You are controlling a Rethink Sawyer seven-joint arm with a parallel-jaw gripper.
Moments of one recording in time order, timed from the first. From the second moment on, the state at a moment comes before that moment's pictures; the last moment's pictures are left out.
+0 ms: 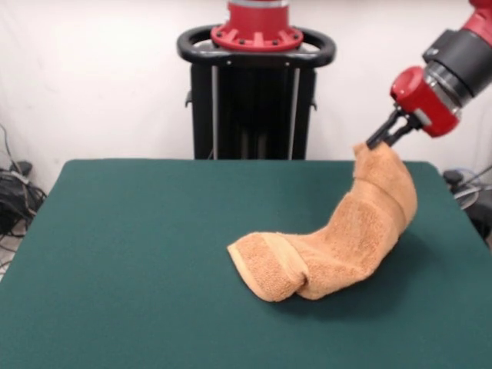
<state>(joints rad) 0.74 -0.36 -0.65 1.47 -0.18 0.71 2.15</state>
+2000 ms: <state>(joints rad) 0.93 -0.69 -0.62 1.80 -0.18 1.01 2.15</state>
